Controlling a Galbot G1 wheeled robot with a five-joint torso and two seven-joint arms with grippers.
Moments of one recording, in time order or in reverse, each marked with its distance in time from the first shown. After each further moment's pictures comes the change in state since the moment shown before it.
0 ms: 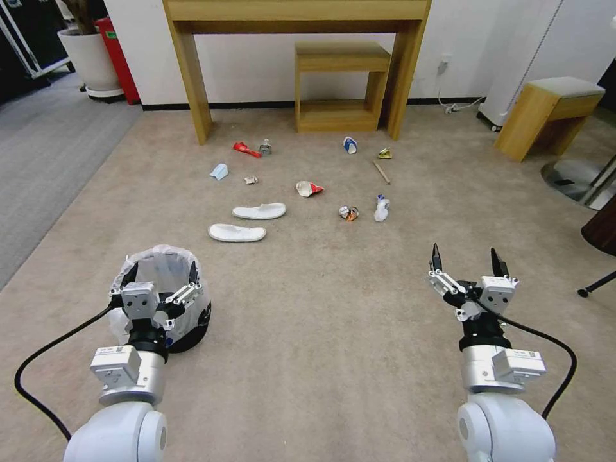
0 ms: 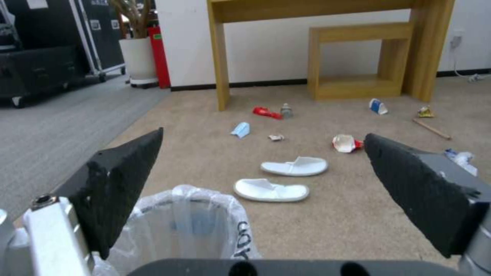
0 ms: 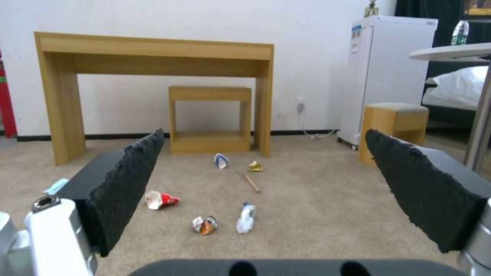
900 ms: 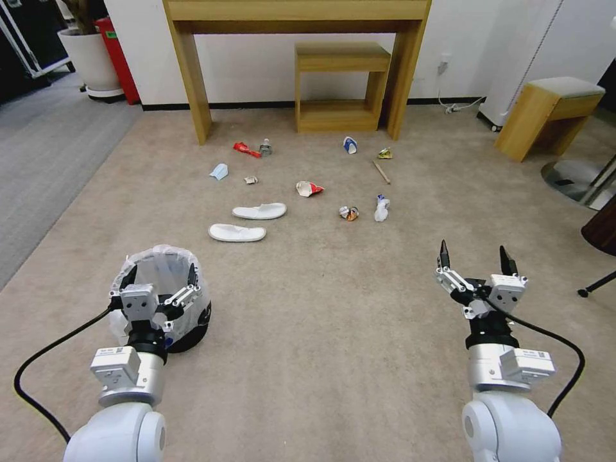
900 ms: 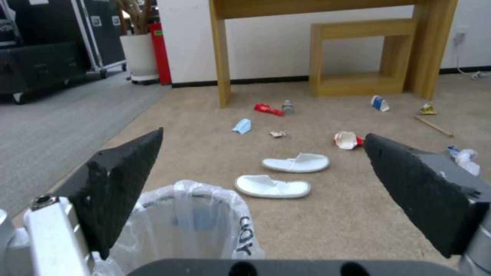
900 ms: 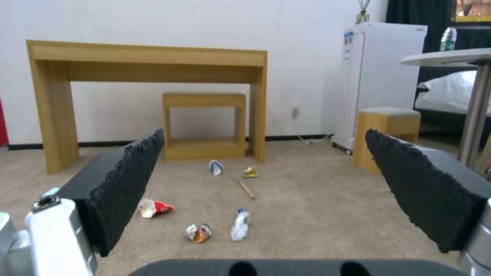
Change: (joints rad) left arm 0.001 0.000 -0.008 0.009 -0.009 0.001 0.001; right arm 0.007 -0.011 0.023 -0.002 0.026 0.014 0.008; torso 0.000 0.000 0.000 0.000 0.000
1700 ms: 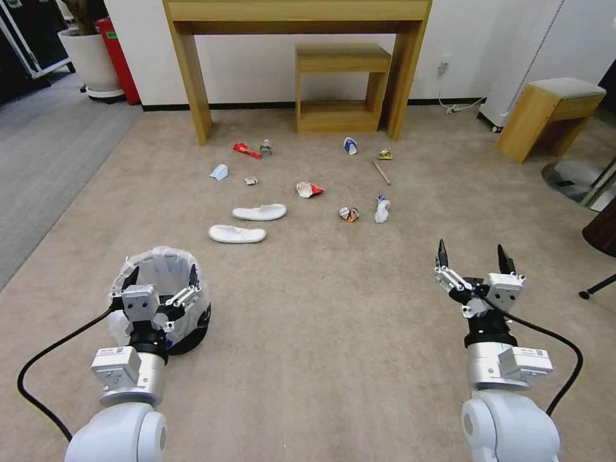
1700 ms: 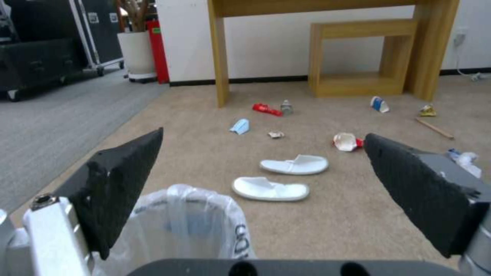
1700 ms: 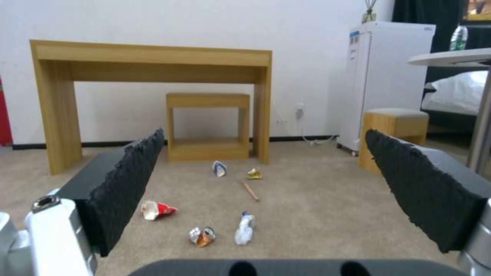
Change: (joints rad) left arm -0.001 0.000 0.002 0.006 -0.009 0.000 0.000; right arm 0.009 0.013 0.003 -0.005 -0.007 -0.002 -0.021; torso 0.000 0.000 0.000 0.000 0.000
